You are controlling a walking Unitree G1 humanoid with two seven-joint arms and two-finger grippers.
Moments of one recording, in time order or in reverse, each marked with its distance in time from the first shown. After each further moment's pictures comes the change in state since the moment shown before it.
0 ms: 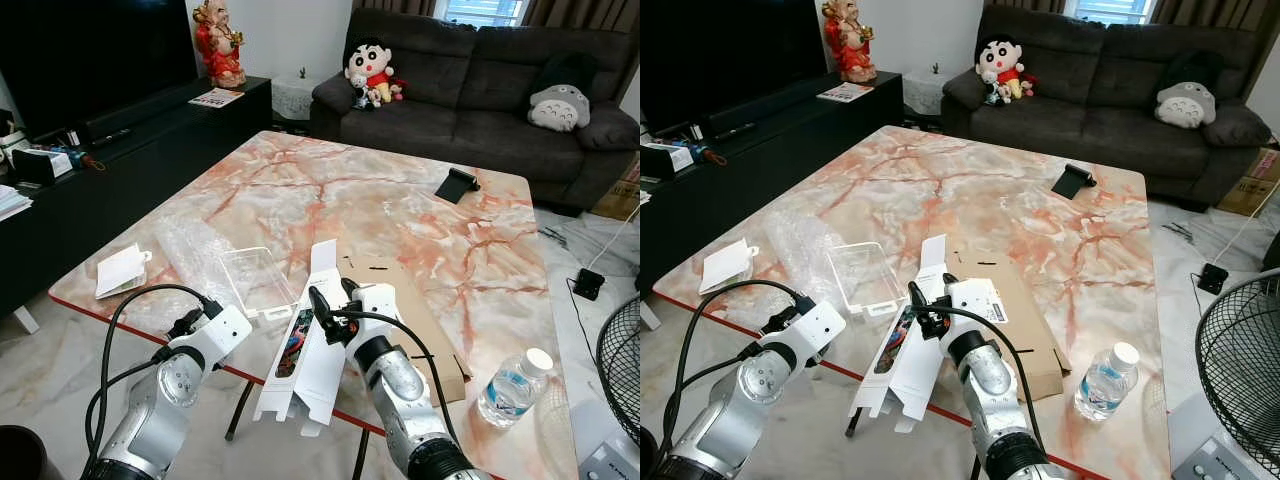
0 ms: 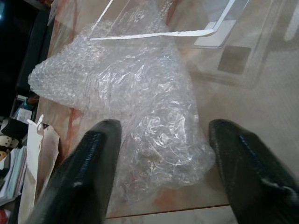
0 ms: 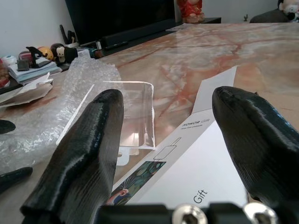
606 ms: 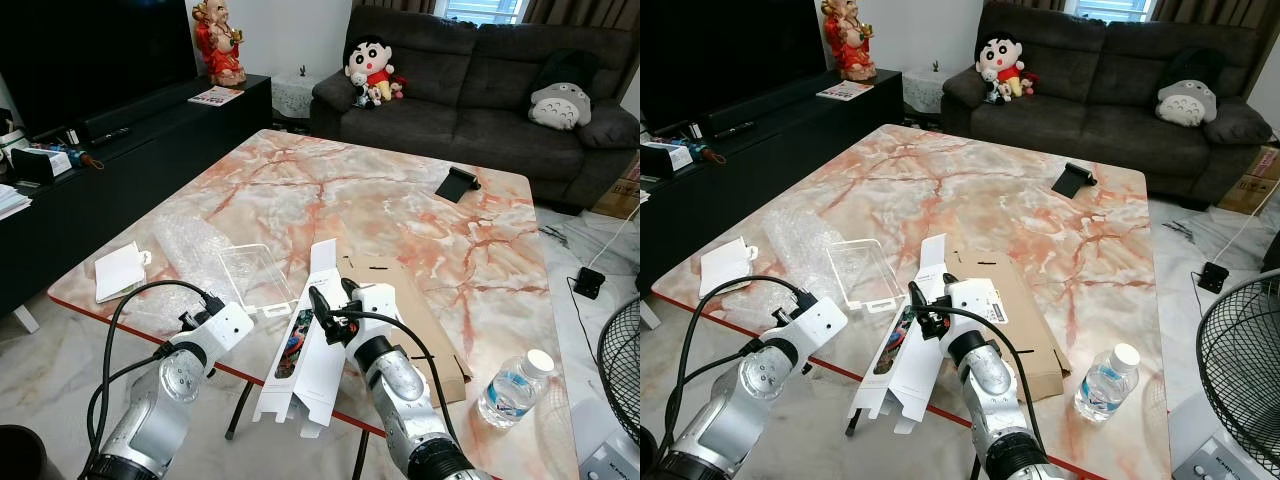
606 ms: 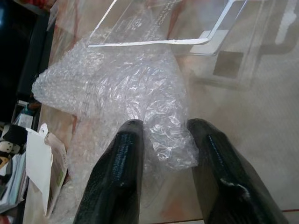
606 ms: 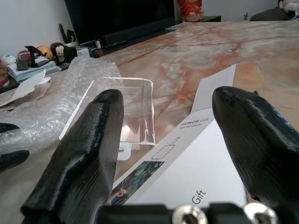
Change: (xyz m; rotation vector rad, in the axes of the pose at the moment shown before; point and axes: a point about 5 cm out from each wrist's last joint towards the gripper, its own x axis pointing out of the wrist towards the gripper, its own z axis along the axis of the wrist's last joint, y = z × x) left arm 0.000 0.005 0.005 0.019 -0.014 -0.009; right arm 0.000 0.000 0.000 0.000 0.001 -0.001
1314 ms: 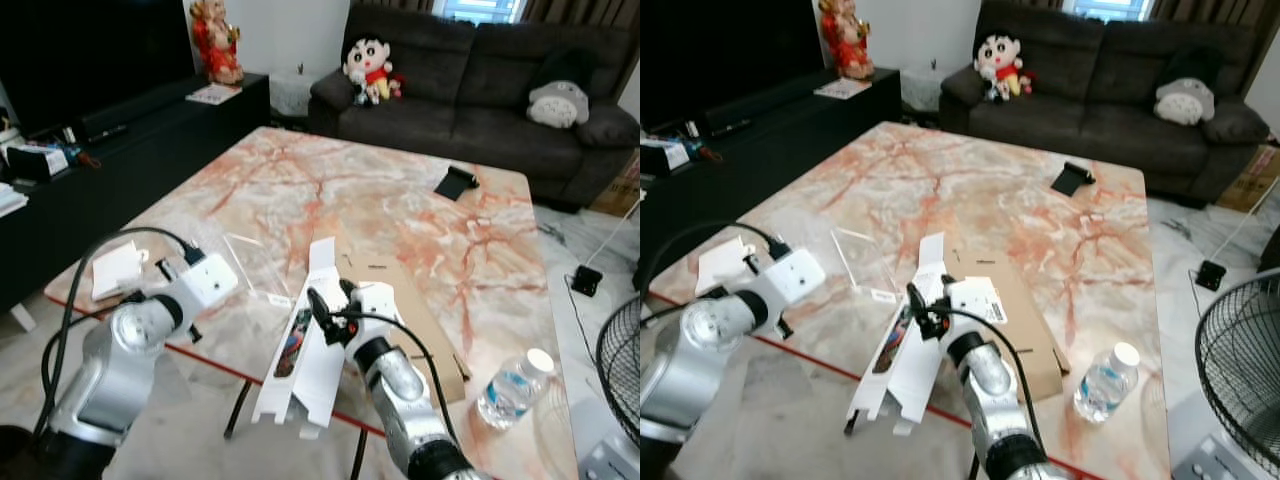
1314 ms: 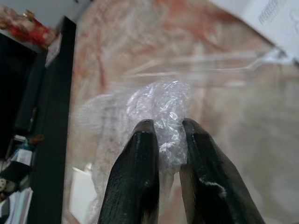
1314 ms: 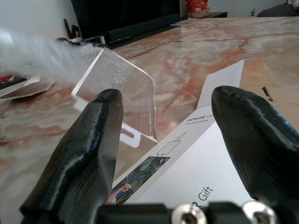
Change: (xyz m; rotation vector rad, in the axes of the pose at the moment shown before) left arm -0.042 0.087 0.050 -0.002 -0.175 -0.083; right arm 0.000 0.002 -0.001 0.002 0.006 0.031
